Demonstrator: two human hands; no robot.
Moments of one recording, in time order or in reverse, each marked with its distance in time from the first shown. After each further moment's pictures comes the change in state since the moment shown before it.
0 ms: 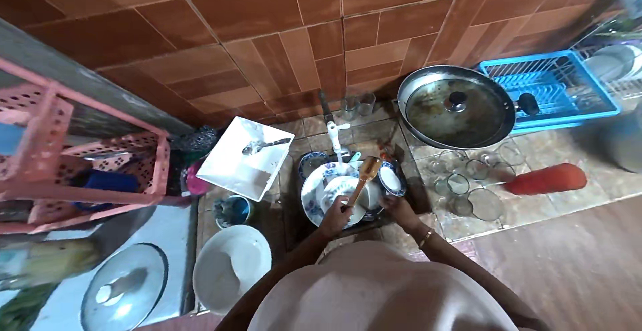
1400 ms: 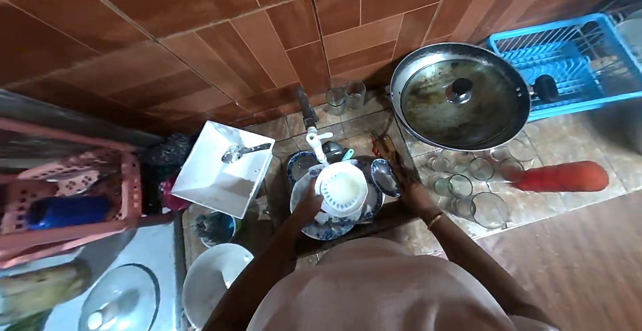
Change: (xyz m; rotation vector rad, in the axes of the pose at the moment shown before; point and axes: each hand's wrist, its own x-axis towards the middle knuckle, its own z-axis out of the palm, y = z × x) left_hand 0.068 0.004 -0.065 0.177 0.111 -0.100; right_hand 0.066 0.021 -0.075 -0.686 0.071 0.054
